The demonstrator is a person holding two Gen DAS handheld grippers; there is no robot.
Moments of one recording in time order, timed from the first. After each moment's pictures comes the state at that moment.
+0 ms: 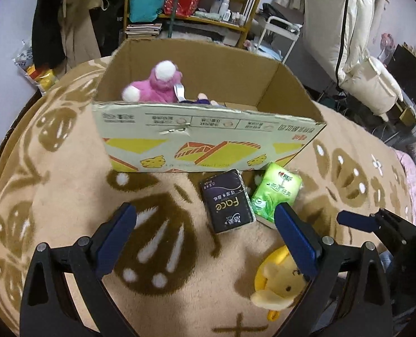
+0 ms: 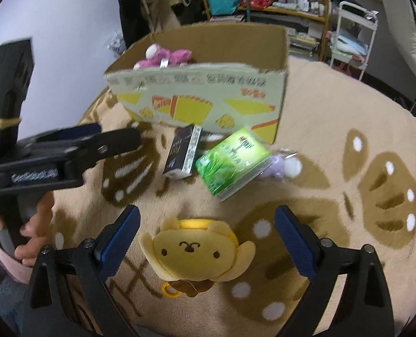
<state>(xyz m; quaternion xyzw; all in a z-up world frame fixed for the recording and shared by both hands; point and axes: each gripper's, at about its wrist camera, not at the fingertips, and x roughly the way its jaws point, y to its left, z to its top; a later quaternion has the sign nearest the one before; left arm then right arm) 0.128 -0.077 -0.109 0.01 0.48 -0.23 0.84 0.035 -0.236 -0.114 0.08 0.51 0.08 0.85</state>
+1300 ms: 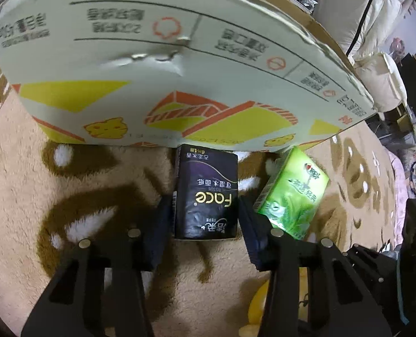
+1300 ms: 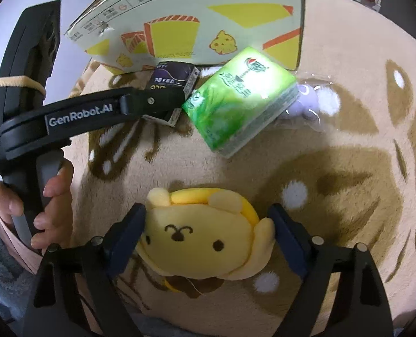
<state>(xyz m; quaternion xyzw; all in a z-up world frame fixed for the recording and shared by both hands) 0.181 -0.103 -0.185 -0.04 0.58 -0.25 0.78 0.059 -0.233 -0.183 0.15 0.62 0.10 0.77</state>
